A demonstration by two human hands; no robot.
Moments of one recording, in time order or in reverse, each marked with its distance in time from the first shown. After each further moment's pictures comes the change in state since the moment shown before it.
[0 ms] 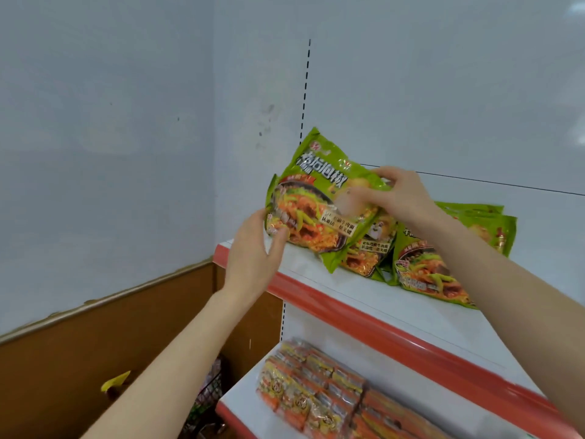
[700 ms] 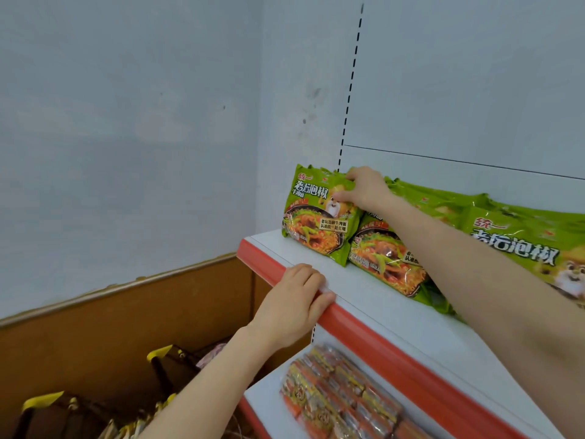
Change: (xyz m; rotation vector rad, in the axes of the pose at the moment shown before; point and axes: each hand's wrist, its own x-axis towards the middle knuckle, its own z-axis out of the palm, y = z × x) left_hand -0.027 -0.050 0.059 0.343 -0.399 0.202; right_hand 0.104 0.037 0.104 -0.457 -0.286 -0.078
